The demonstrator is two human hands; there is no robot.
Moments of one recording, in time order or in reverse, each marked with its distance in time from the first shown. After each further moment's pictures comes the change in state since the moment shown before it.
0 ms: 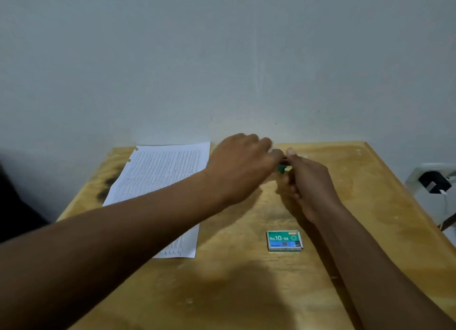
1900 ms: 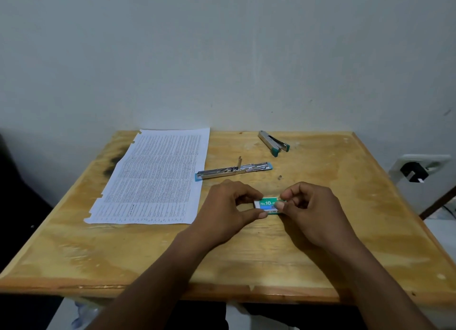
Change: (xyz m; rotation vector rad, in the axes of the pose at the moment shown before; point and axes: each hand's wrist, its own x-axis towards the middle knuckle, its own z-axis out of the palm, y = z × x) left_hand -0.094 0.076 0.023 -1.010 -0.100 -0.771; right_hand -0.085 0.031 -0.045 -0.695 -0.093 -0.247
